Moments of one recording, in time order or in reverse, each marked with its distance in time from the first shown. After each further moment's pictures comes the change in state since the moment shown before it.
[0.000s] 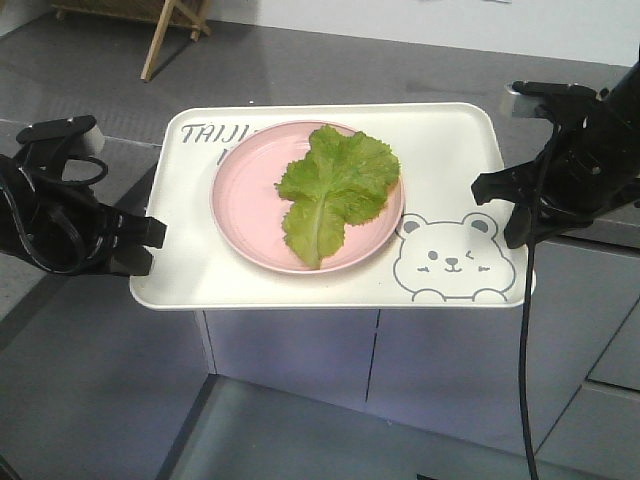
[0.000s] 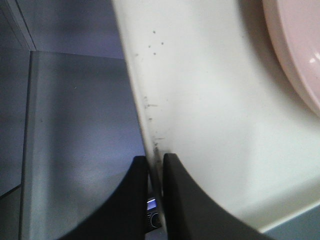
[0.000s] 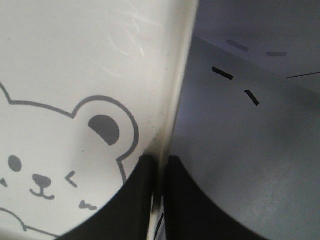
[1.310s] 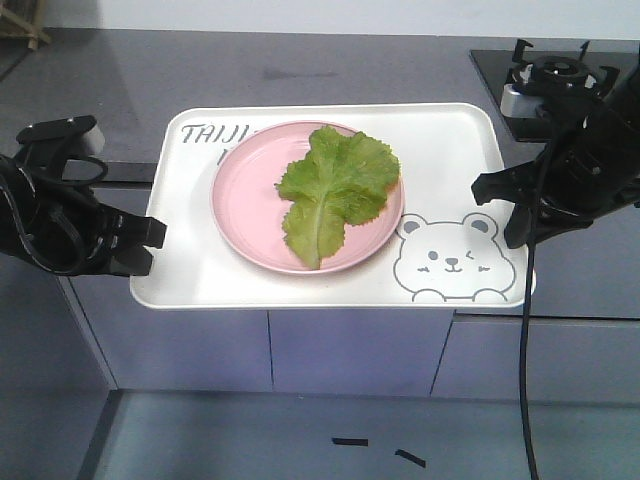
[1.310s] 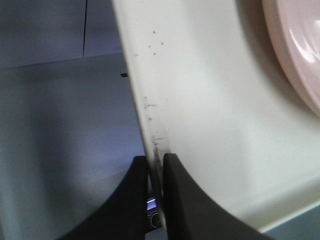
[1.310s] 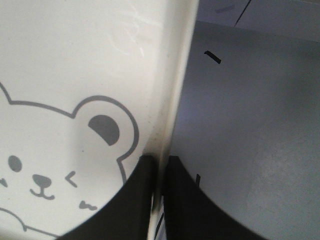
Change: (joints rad) left arm 0.000 0.000 0.000 0.000 0.000 0.000; right arm 0.000 0.000 0.000 0.000 0.000 0.000
